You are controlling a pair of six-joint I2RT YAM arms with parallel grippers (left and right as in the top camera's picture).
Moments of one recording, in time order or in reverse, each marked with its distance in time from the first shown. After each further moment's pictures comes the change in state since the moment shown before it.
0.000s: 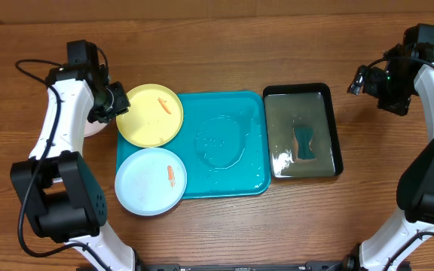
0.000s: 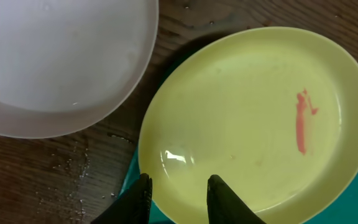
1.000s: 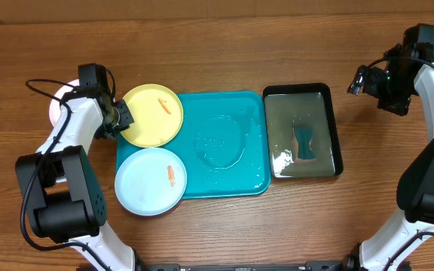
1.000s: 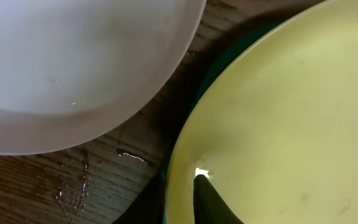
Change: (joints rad) left arm 0.001 0.000 -0.249 0.268 -0.071 -0.017; right arm 0.000 0.000 0.000 0.000 0.000 0.000
